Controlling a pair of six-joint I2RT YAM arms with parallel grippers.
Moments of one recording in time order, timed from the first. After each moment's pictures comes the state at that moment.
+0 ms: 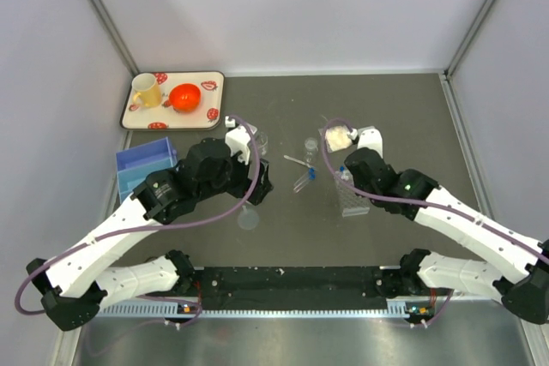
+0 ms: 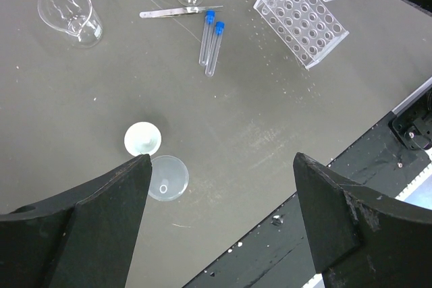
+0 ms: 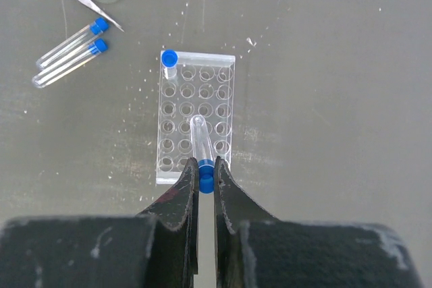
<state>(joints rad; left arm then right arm) -0.86 0.96 1.13 -0.74 -0.07 -0.29 0.84 1.01 0.93 -0.78 0.58 0.41</state>
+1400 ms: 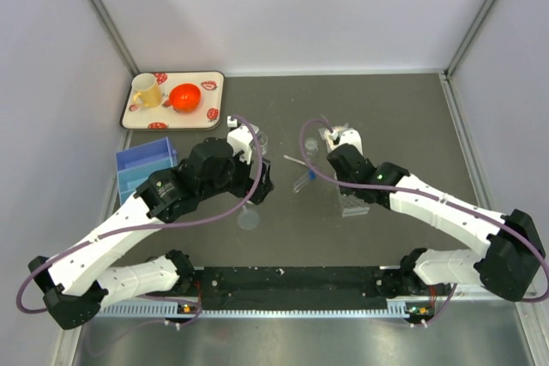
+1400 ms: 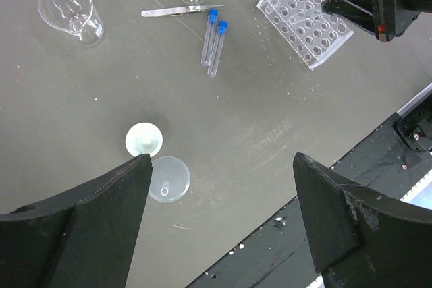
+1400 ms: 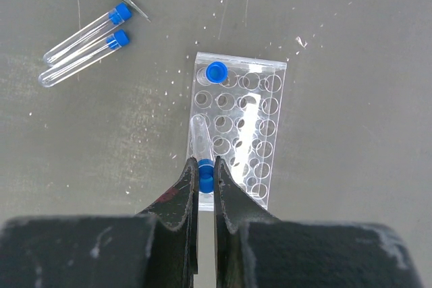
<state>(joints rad) -0.86 0.98 1.12 -0.72 -0.08 -0.29 0.81 1.22 0.90 -0.62 0.47 0.39</state>
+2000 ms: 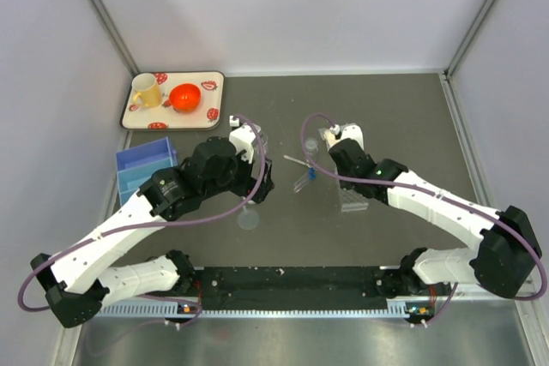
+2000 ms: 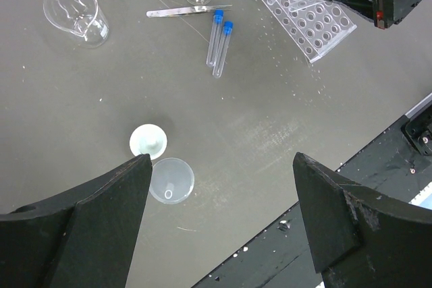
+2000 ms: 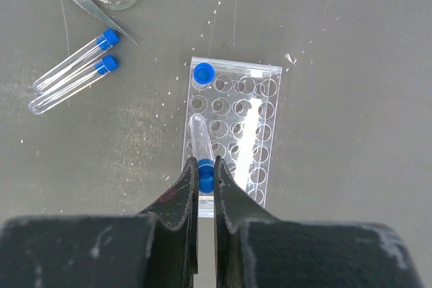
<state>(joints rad) -0.86 0.99 1.12 -0.72 -0.10 -0.29 0.76 1.25 0.90 -0.56 0.47 0.37</state>
